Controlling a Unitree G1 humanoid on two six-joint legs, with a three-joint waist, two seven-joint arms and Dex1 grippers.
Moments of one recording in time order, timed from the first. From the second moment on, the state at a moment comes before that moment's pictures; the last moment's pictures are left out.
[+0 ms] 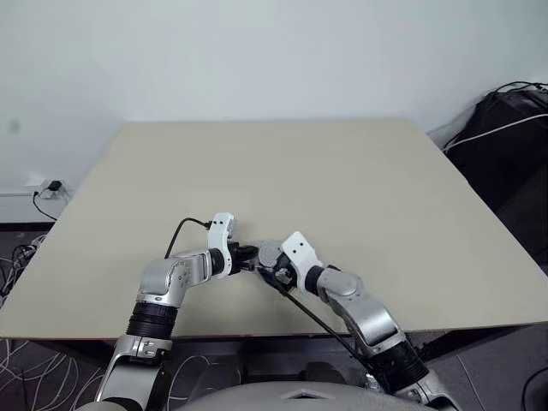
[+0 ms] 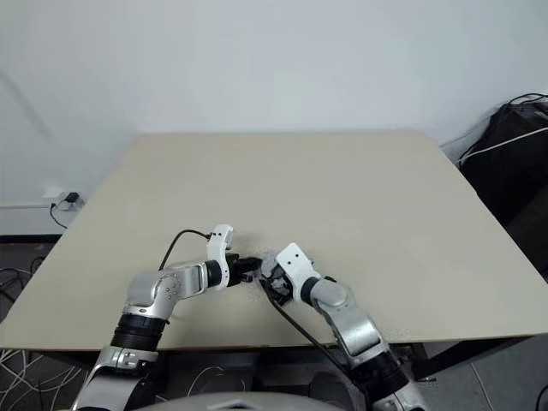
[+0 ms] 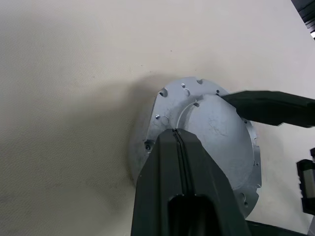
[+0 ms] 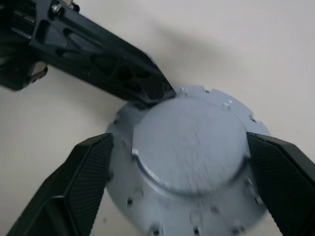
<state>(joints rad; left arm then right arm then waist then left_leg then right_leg) -0.29 0.17 -0.05 0.11 -0.44 0.98 -0.44 -0.07 -0.21 0.37 -0.11 0.01 0.53 0.46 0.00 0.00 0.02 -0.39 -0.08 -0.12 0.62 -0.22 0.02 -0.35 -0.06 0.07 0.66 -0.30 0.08</state>
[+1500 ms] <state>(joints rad) -0.26 0.16 -0.04 0.07 -0.44 0.99 -0.46 -0.07 0.08 -0.29 0.00 0.94 1.12 0.07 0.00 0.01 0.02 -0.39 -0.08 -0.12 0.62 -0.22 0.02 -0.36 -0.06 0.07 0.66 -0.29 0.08</state>
